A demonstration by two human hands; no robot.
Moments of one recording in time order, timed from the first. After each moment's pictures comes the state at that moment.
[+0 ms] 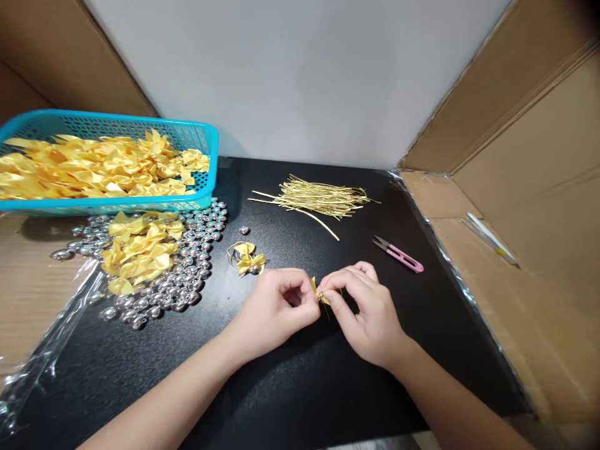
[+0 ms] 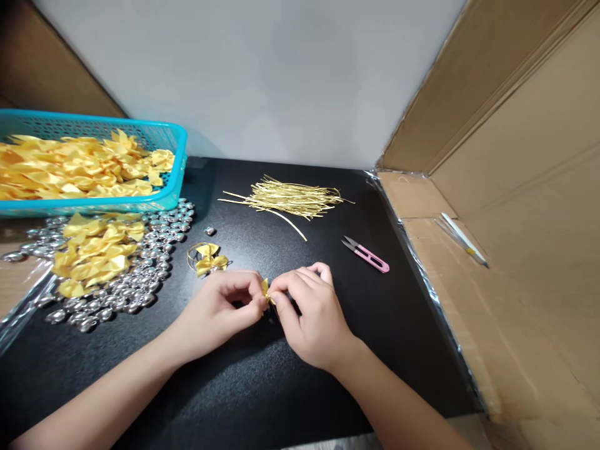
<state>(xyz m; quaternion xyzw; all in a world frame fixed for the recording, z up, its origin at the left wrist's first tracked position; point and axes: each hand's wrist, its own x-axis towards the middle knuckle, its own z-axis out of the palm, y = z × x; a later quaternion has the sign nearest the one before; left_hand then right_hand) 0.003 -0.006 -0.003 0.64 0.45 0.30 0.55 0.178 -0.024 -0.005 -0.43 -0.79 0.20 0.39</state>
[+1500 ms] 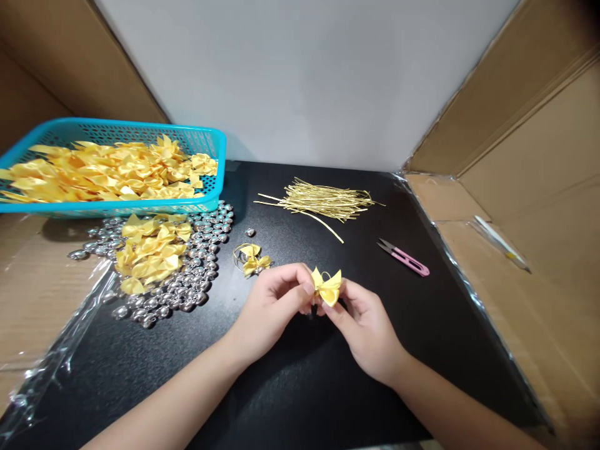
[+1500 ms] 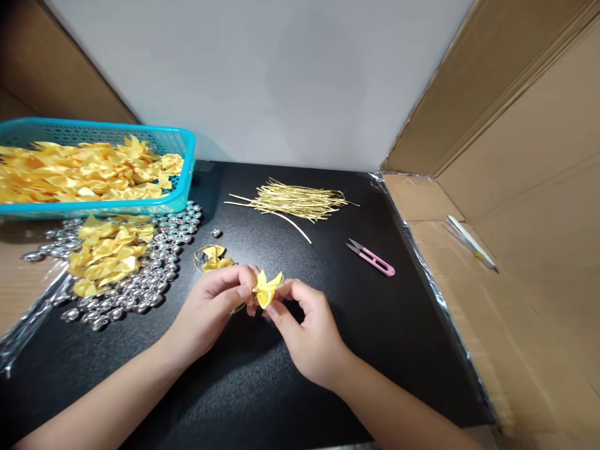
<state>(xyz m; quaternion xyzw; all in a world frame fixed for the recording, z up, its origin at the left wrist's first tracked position) 0.001 -0.006 0.001 0.50 0.35 0.44 0.66 0.162 -0.033 -0.015 -0.44 -0.56 0.54 0.44</state>
